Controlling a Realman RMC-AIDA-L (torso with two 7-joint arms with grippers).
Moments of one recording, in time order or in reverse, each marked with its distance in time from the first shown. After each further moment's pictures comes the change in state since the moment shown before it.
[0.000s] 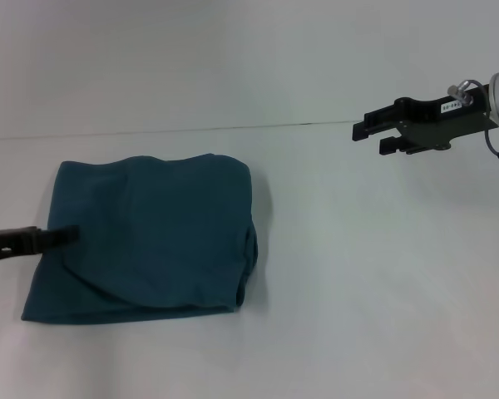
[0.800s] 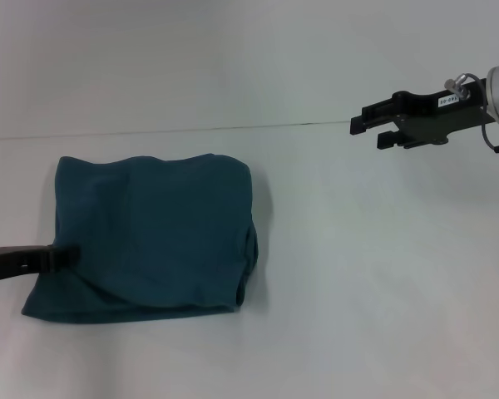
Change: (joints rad) left arm -0.013 0.012 0.053 -0.077 0.004 -0.033 0.021; right arm 0.010 0.000 0.000 0.000 0.000 0.011 0.010
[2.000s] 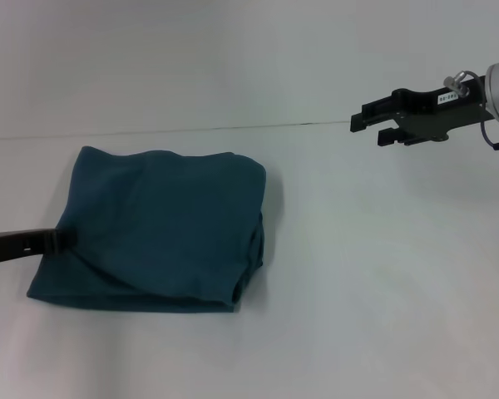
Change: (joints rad) left arm -0.062 0.016 -0.011 -0.071 0.000 -0.068 -0.033; right arm 0.006 0.000 0.000 0.001 -0.008 0.012 0.000
